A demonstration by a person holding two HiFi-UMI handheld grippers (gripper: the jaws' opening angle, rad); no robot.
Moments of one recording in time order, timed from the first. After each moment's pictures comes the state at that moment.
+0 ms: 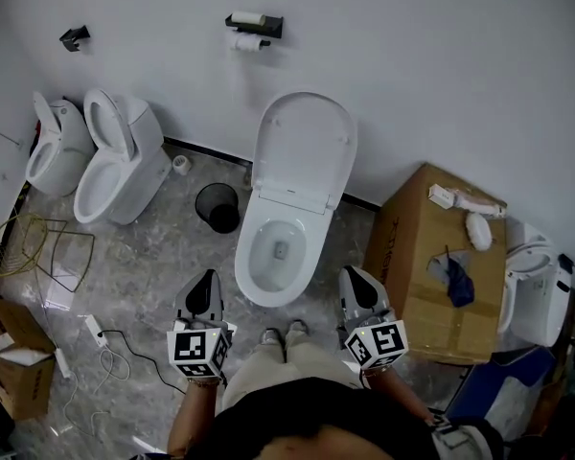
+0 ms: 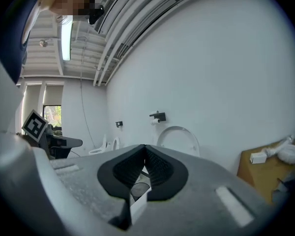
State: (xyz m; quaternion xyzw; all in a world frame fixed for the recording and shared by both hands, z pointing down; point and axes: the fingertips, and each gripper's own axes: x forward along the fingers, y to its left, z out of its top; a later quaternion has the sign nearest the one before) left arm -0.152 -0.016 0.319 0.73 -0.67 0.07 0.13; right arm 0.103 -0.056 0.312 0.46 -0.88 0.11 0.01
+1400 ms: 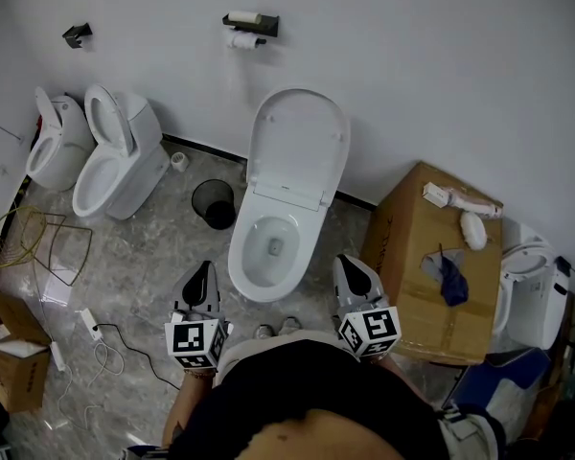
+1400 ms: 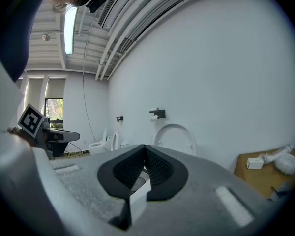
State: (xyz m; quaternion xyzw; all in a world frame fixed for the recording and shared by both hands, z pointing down) left arm -0.134 -0.013 0.313 0.72 -0.68 0.07 0.10; right arm 0.116 -0.064 0.315 0.45 -0.89 0.10 0.05
